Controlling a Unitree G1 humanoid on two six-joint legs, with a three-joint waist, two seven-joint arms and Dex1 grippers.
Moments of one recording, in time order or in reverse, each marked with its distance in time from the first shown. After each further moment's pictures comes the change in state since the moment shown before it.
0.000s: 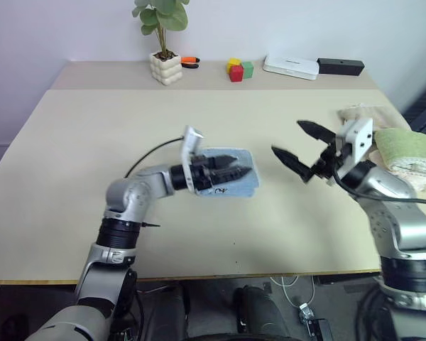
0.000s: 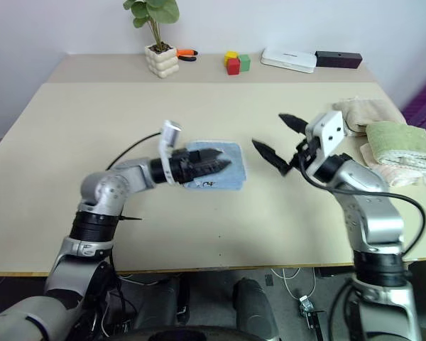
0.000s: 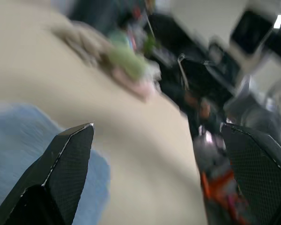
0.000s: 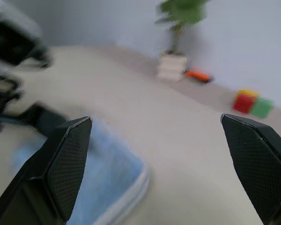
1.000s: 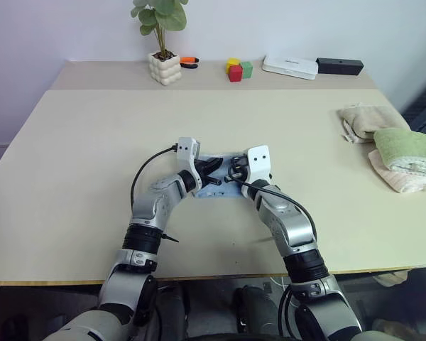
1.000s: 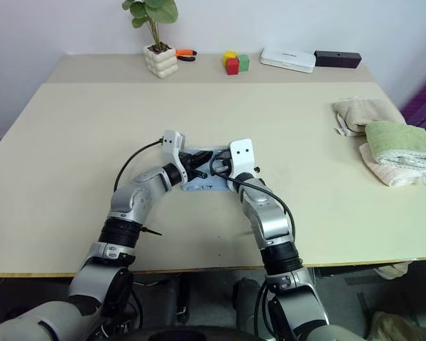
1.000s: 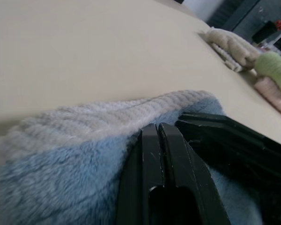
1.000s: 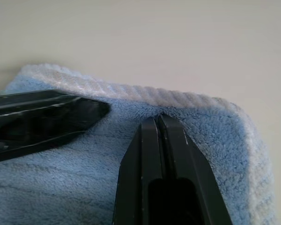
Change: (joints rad) left arm 0.064 -0.155 -0.063 0.233 0.356 -0.347 0.355; right arm -0.049 0.431 0.288 0.273 -0.358 0.124 -0.547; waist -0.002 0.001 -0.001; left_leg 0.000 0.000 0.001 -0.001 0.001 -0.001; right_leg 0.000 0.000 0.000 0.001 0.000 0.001
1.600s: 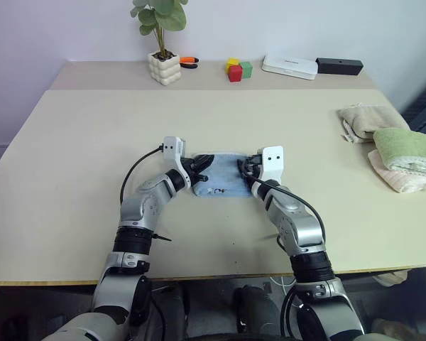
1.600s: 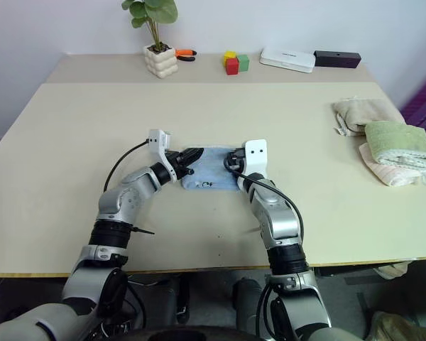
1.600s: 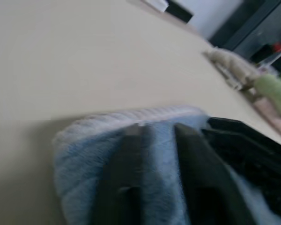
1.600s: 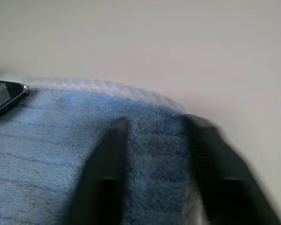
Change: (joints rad) left arm 0.024 0.029 0.079 -0.055 -0.086 0.027 -0.046; right arm 0.013 -0.008 -0.108 -0.024 0.079 0.005 0.046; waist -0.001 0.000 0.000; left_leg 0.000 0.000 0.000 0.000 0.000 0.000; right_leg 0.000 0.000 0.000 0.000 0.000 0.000
